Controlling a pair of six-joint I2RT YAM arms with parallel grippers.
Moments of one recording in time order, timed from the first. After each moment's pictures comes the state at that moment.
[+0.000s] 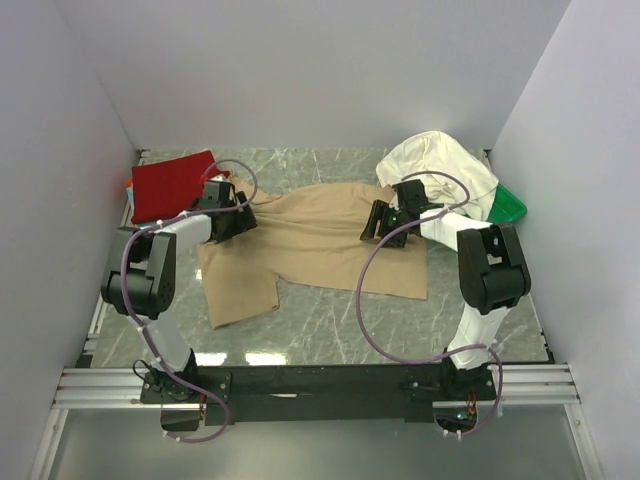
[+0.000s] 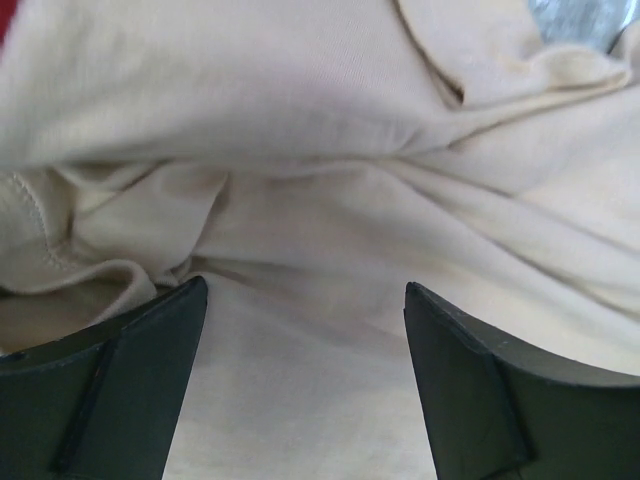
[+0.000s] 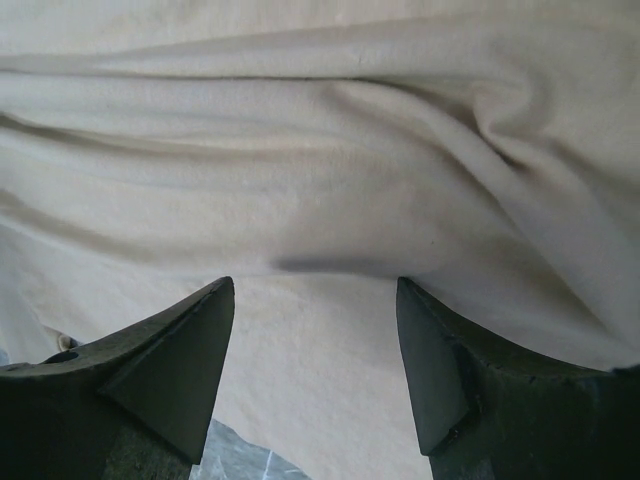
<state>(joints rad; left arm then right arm) -0.17 1.79 1.04 -0.12 -0.03 -0.56 0.22 1.83 1.09 -0.24 -0.28 0.48</state>
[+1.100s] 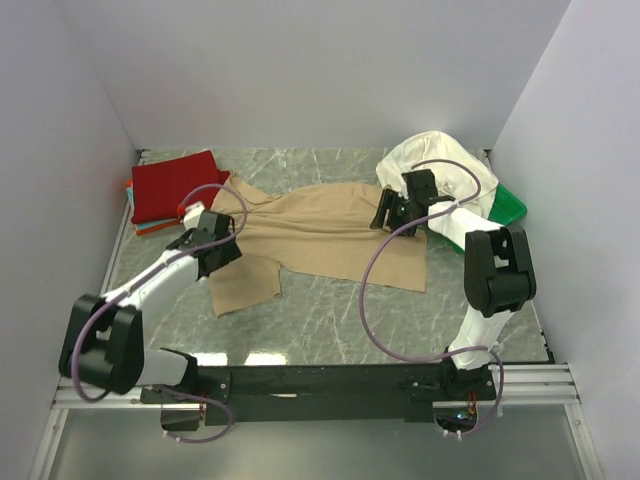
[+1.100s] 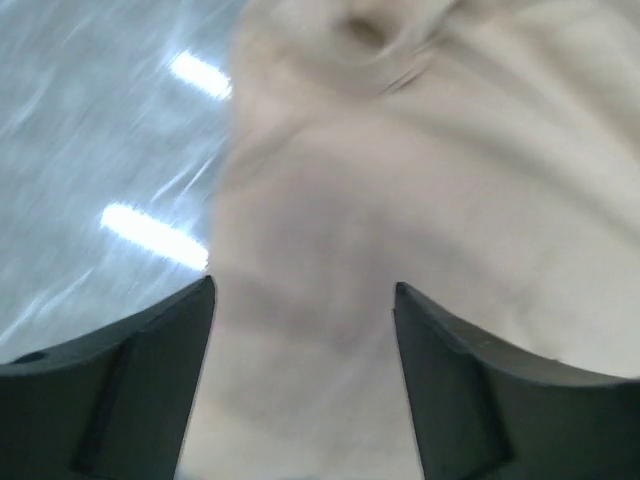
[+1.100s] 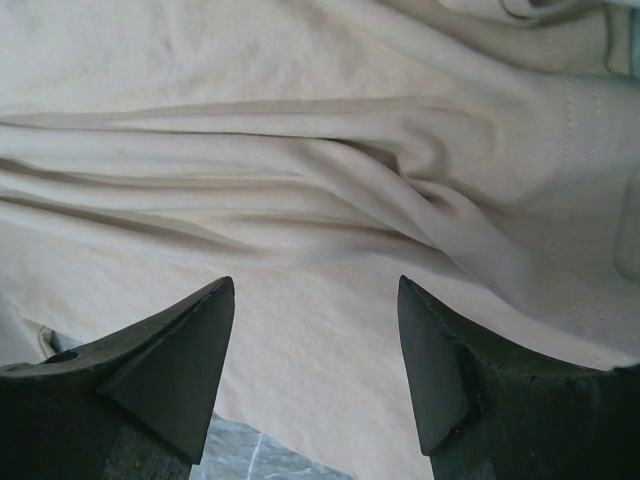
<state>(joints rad) -0.29 1.36 0.79 -0.37 -0.40 -0.71 0.17 1.80 1.17 -0.31 -0.23 0.43</state>
